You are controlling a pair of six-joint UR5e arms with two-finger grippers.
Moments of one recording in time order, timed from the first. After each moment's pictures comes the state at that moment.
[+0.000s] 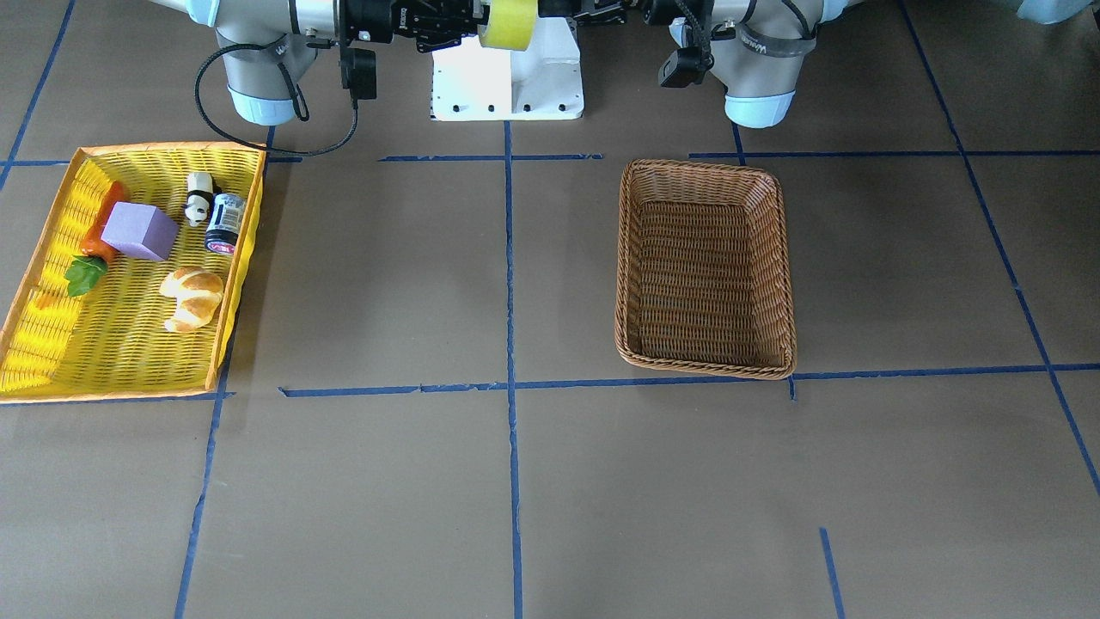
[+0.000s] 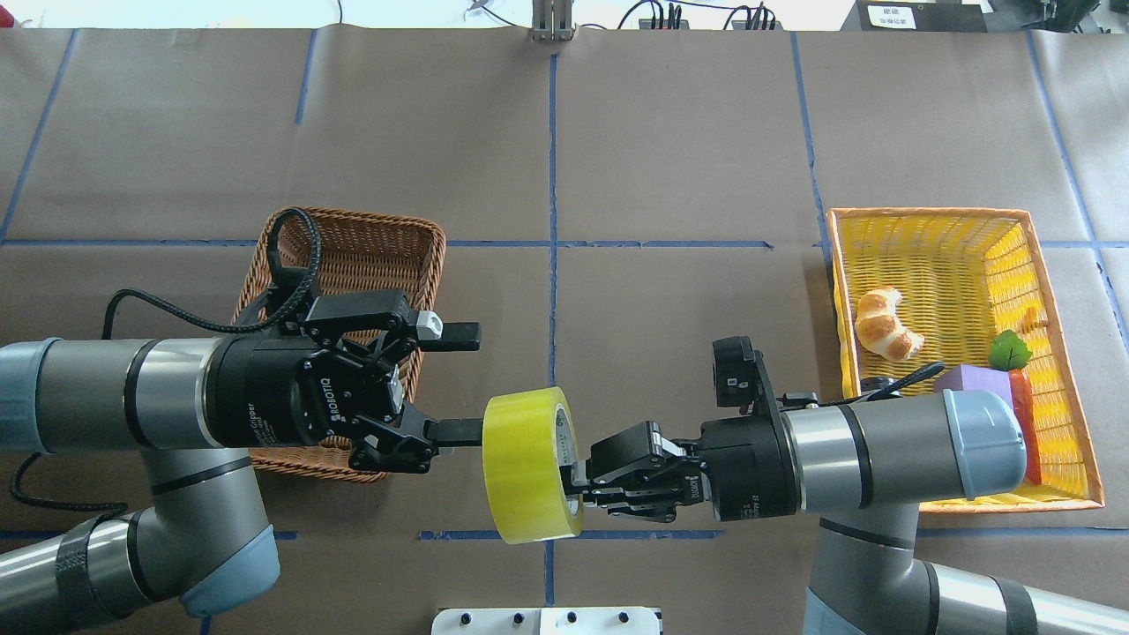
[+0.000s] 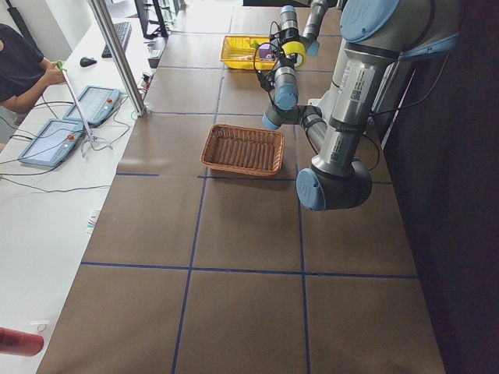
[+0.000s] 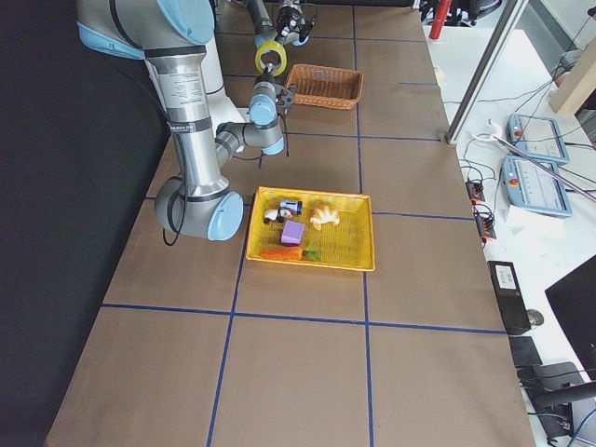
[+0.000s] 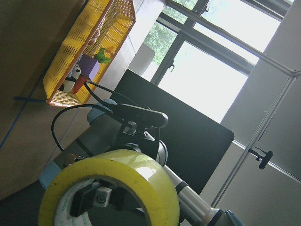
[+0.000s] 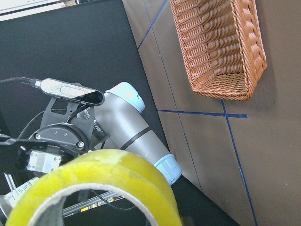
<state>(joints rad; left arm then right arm) -0.44 -1.95 -1.81 -3.35 -1.84 -2.42 0.33 -1.26 1.81 0.05 1.90 2.05</state>
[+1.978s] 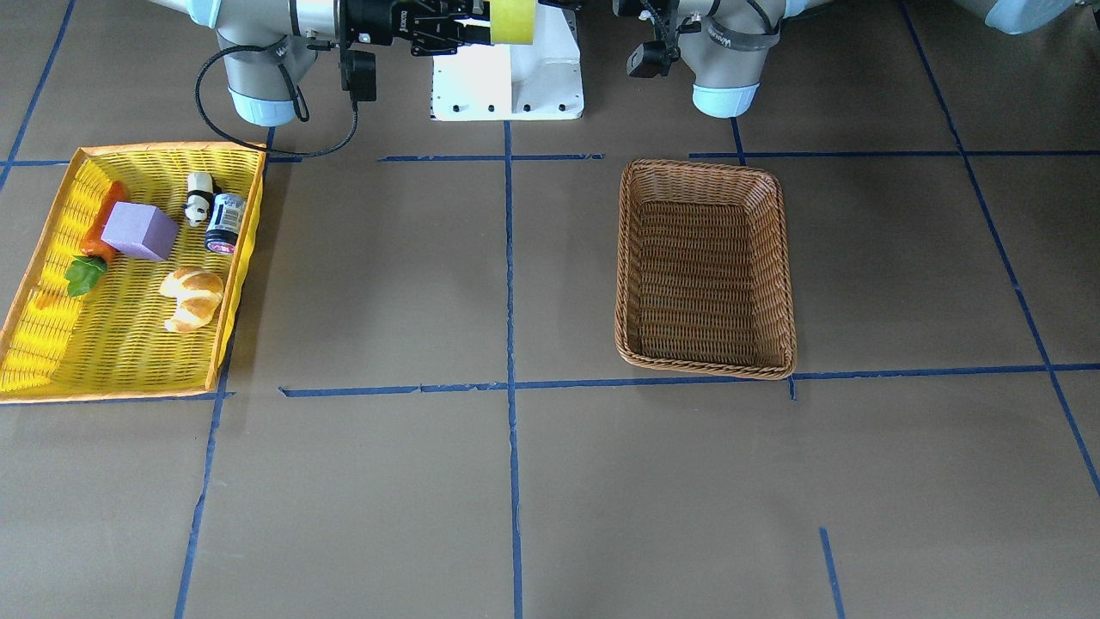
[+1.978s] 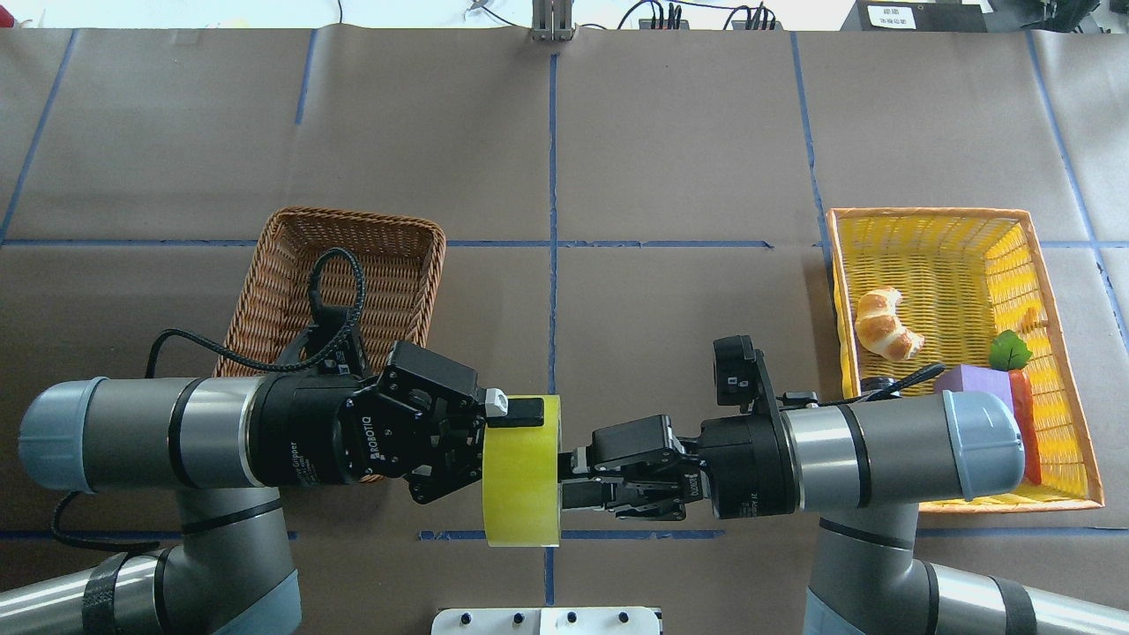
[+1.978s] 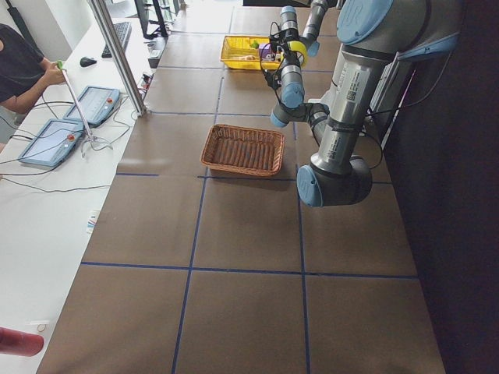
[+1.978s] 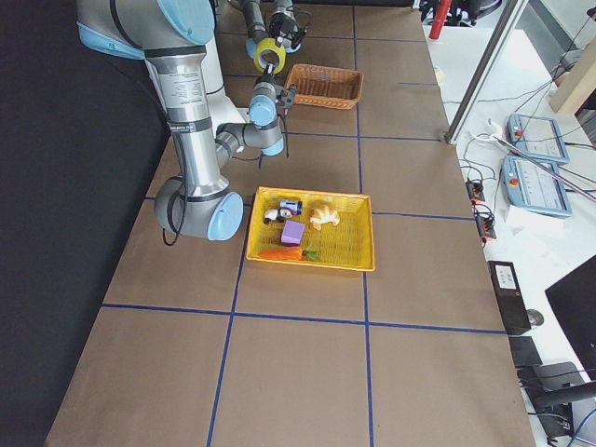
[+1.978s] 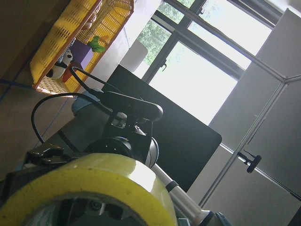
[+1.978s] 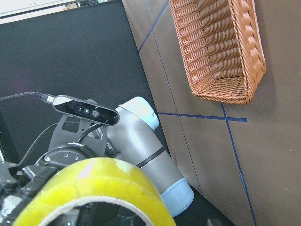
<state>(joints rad) -0.37 -1.98 -1.80 -3.34 -1.79 -2.42 0.33 -1.26 1.81 0.05 1.89 2.05</state>
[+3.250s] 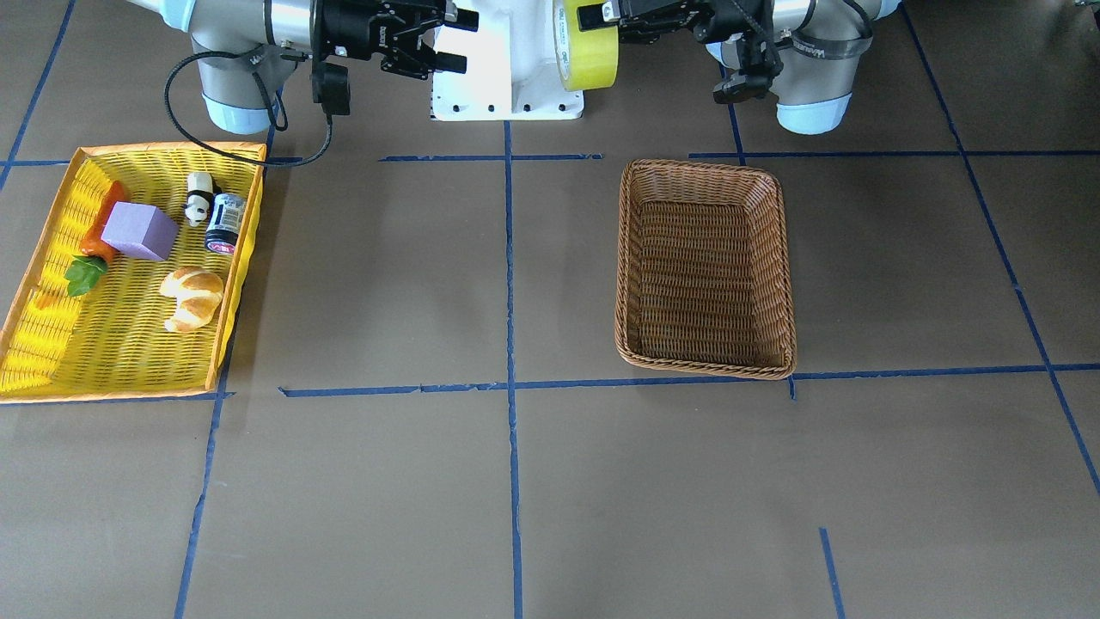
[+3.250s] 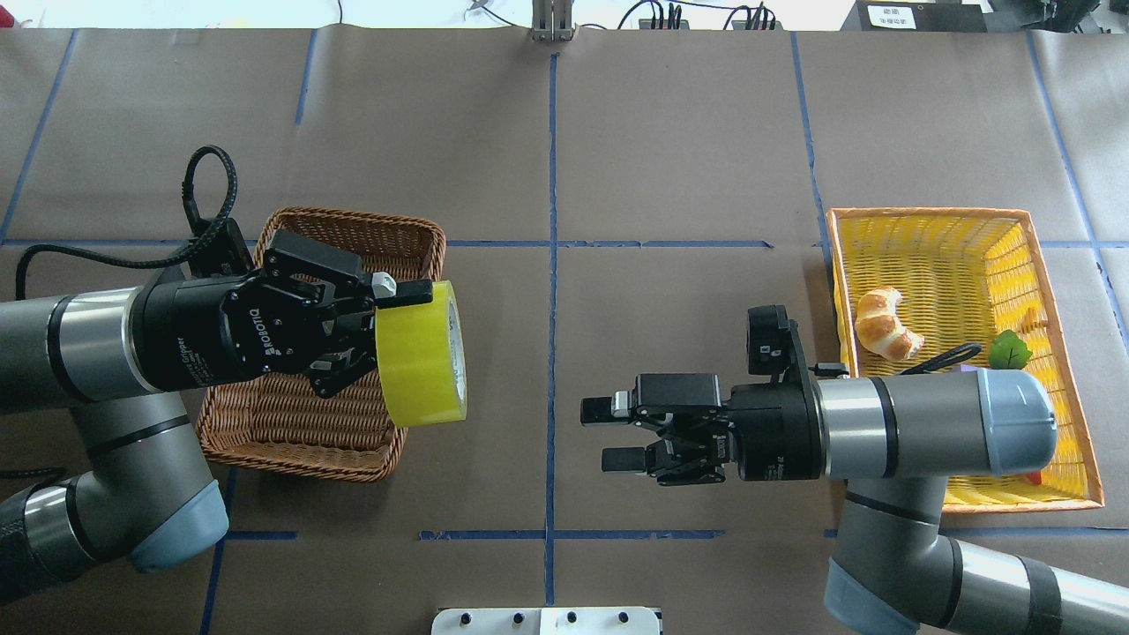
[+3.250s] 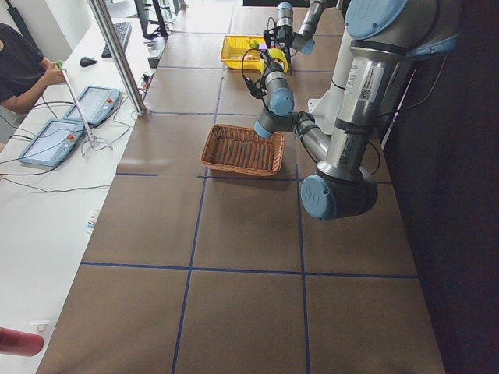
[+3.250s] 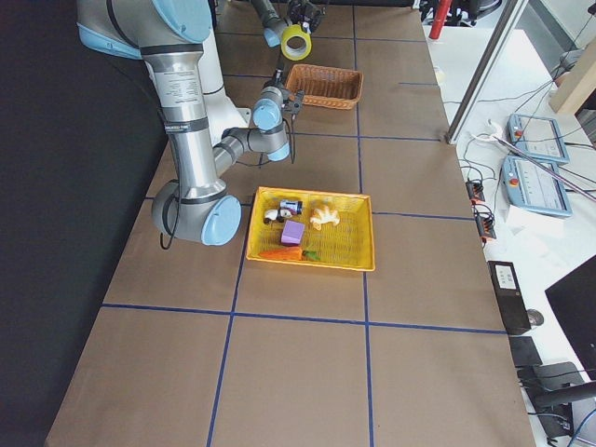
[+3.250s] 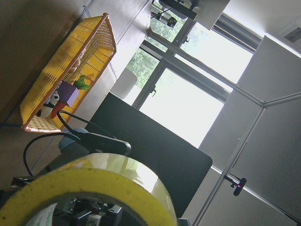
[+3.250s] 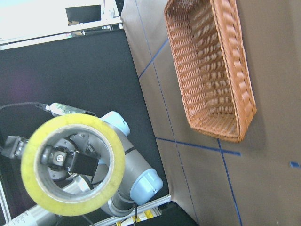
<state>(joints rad) -0.57 -1.86 -1.84 -3.31 -1.81 -2.48 0.43 -1.31 1.81 0.03 1.88 2.04</state>
